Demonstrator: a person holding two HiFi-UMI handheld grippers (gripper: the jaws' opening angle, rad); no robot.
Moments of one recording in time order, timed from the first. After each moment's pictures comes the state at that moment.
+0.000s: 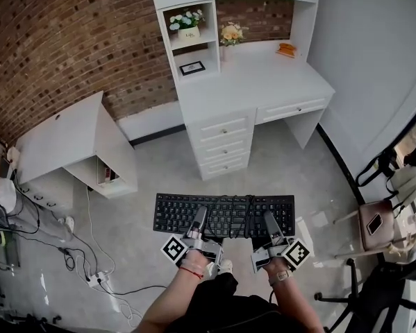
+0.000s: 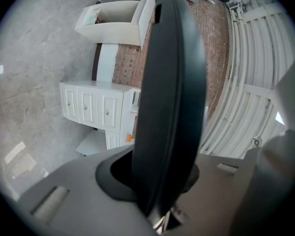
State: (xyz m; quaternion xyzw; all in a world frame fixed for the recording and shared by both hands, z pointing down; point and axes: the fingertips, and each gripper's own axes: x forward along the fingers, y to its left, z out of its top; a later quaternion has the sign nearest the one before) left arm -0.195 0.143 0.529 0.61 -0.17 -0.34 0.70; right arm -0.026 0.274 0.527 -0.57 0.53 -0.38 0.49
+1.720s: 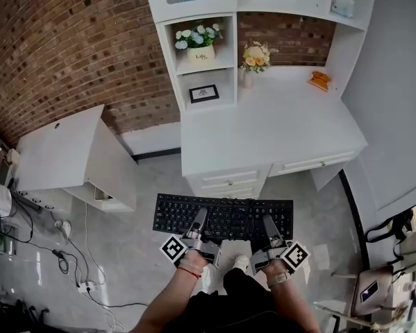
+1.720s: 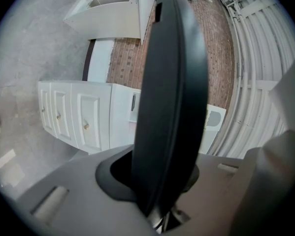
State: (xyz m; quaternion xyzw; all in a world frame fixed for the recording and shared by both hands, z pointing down) left arm -0.035 -0.100 0.543 0.60 -0.22 -0.36 0.68; right arm 0.147 0.006 0.547 -0.52 0.55 -0.44 0.48
